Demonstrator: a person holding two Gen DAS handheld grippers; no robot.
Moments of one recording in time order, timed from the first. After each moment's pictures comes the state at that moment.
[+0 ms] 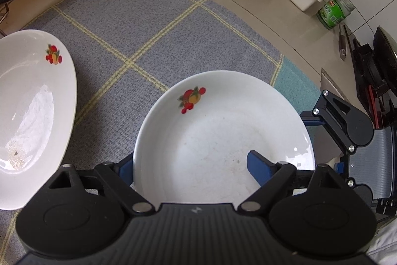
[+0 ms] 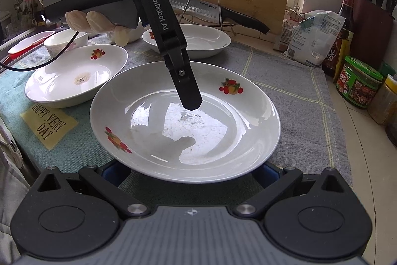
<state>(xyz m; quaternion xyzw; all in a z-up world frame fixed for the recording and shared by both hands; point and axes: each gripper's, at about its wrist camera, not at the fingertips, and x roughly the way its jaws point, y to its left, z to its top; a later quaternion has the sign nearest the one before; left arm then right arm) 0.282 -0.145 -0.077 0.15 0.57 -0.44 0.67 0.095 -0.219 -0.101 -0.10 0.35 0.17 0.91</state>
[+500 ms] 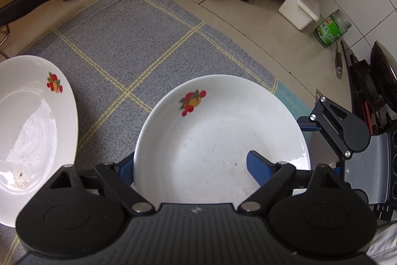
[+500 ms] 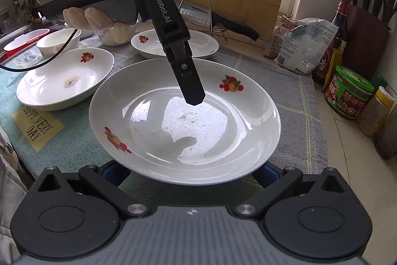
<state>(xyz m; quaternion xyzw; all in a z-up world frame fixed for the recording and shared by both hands) 0.292 -0.158 -0.061 0.13 0.55 -0.45 0.69 0.105 -0.233 -0.089 -0.13 0.35 0.17 0.91</state>
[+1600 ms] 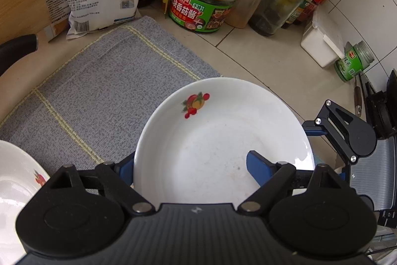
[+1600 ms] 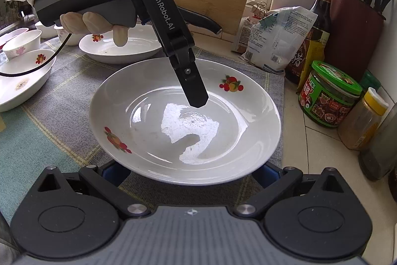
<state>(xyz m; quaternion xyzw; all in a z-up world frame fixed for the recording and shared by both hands) 0.358 -0.224 -0.077 0.12 0.53 -0.44 0.71 0.174 -0.299 -0.099 -0.14 0.35 0.16 0.91</state>
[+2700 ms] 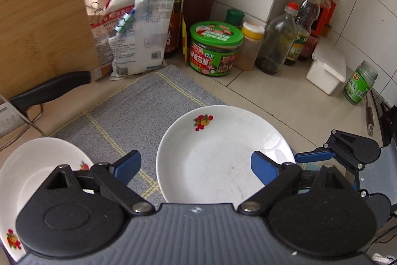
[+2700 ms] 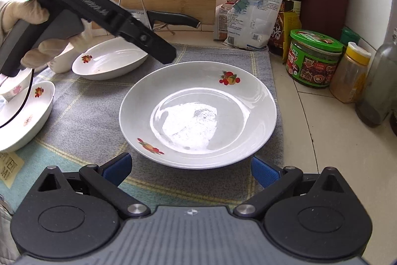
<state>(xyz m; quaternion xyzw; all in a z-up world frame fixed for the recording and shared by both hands) 0.293 -0.176 -0.025 0.11 0.40 -0.38 0.82 0.148 -0.298 -0.082 -0.02 0.38 0.11 0.92</state>
